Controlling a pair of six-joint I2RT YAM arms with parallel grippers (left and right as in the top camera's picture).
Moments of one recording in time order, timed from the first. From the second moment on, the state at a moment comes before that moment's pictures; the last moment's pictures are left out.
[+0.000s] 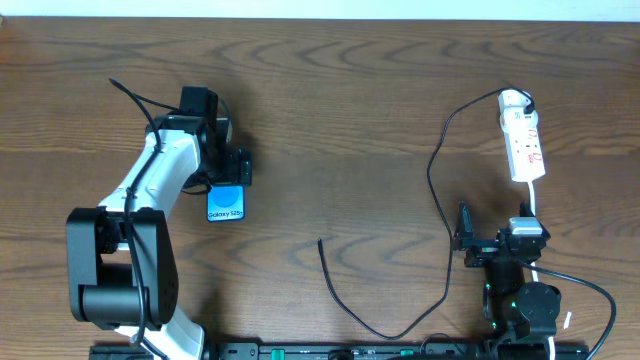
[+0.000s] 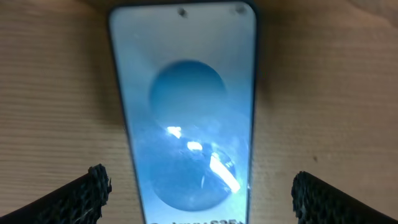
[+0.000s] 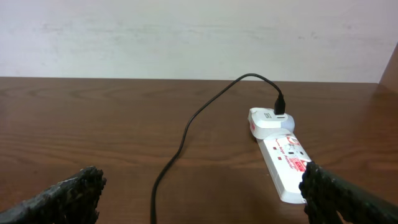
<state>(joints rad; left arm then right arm) -0.05 1.80 1.19 -0.82 0.05 -0.08 0.03 0.01 0.01 -0.07 0.02 0.01</state>
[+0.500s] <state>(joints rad) -0.05 1.89 1.19 -0.81 0.02 -0.15 0.03 0.01 0.01 -0.07 0.02 0.01</state>
